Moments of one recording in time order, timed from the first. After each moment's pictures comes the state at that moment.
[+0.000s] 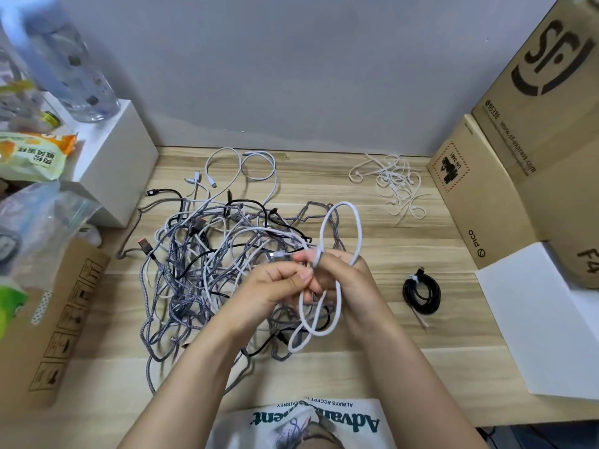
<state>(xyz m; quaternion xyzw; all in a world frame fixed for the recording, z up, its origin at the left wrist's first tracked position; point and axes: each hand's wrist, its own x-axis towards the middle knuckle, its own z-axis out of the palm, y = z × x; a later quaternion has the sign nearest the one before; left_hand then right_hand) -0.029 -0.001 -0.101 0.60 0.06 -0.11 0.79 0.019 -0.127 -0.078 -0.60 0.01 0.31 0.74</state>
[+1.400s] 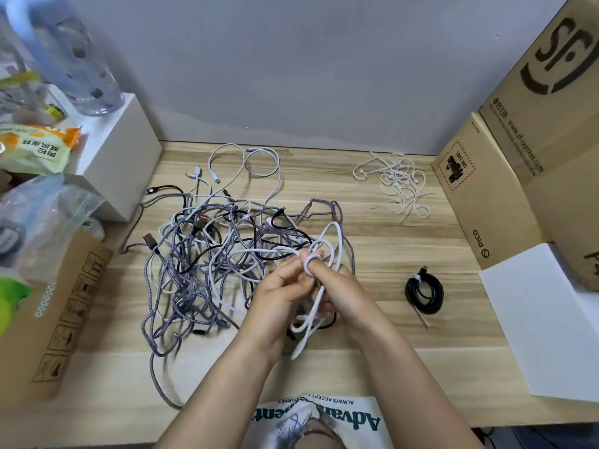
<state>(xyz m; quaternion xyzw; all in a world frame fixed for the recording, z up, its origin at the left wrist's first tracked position) -0.034 -0.034 -0.099 0.45 0.24 -0.02 0.86 0.011 -0.118 -0.080 -0.68 0.04 0.36 0.64</state>
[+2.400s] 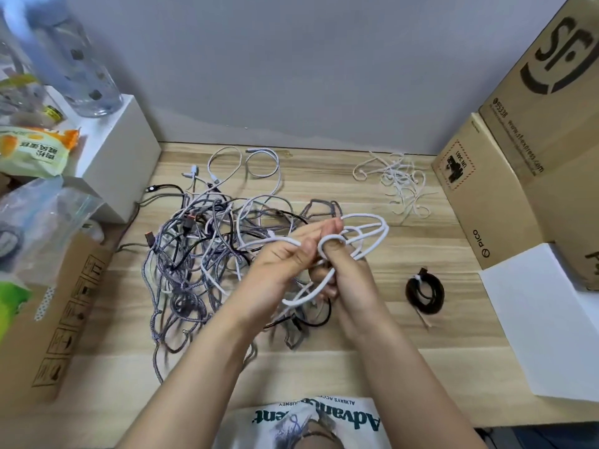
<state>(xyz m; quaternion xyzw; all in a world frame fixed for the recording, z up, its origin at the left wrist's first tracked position) -0.016 -0.009 -0.073 0.54 0.01 -0.04 0.84 0.008 -0.110 -0.048 -0.56 0.07 0.28 0.77</state>
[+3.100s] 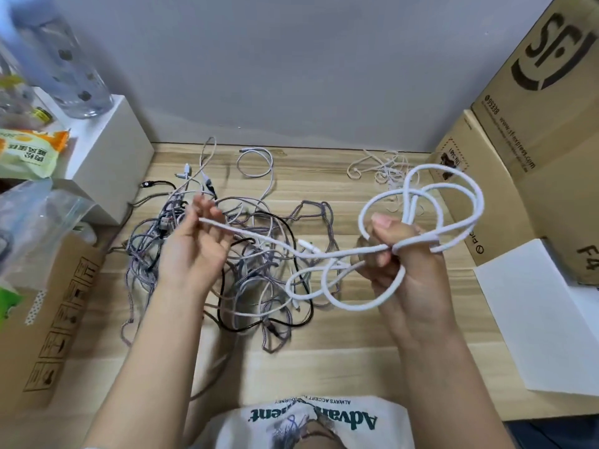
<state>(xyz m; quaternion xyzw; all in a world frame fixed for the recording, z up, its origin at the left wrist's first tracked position) 0.004 0.066 -0.097 0.22 0.27 0.13 0.93 0.013 -0.148 -0.013 -0.52 0.01 0.15 0.84</state>
